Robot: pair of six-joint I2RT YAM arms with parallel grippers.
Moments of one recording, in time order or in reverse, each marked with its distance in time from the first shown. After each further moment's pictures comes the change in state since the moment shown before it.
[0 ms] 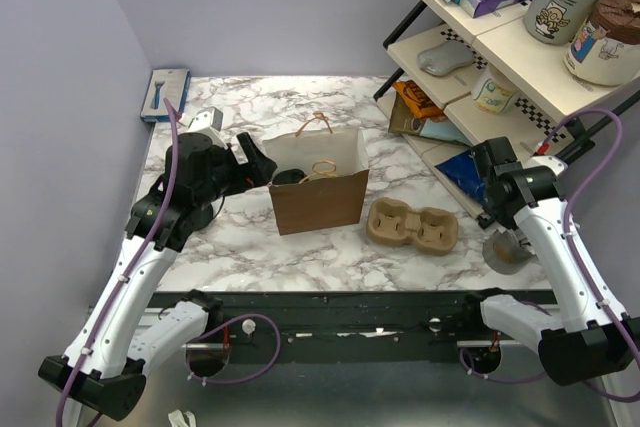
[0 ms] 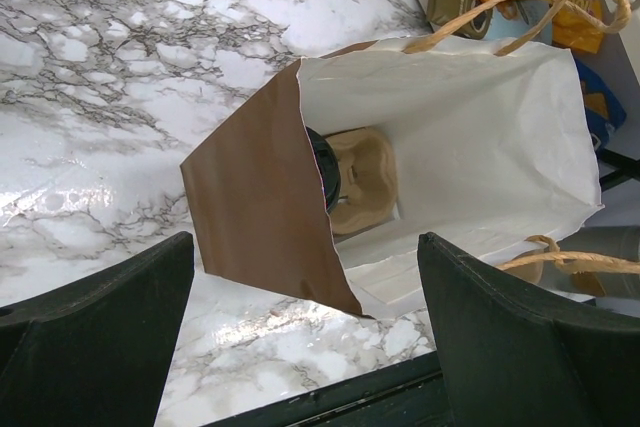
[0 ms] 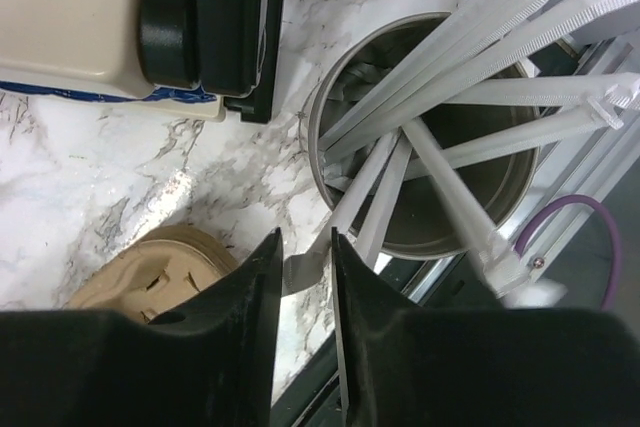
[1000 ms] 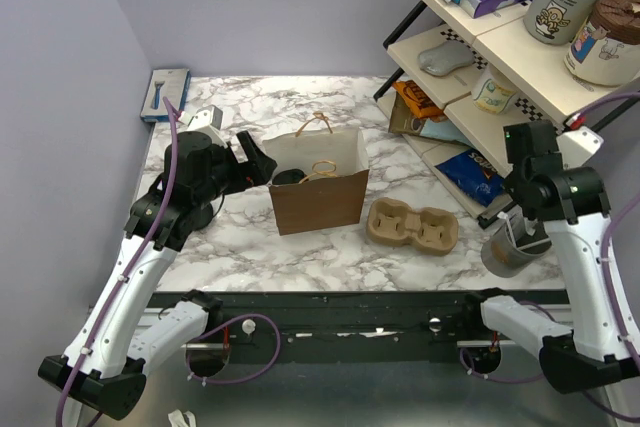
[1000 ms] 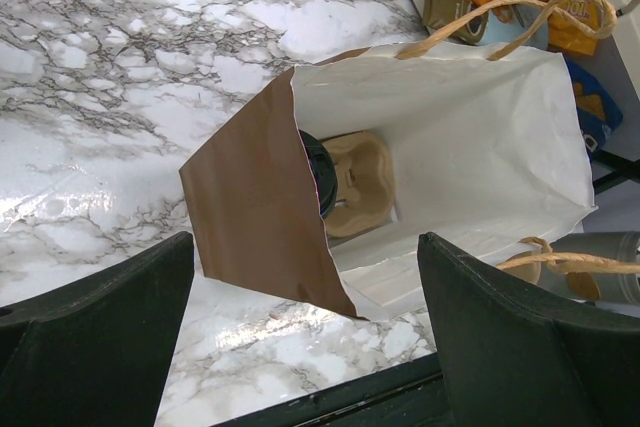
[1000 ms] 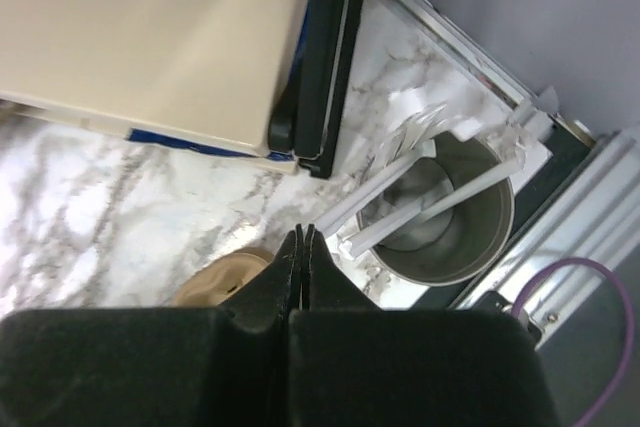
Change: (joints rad) left arm 0.000 0.005 0.012 0.002 0.001 0.006; right arm -0.005 -0.035 0.272 -0.009 0.029 -0.136
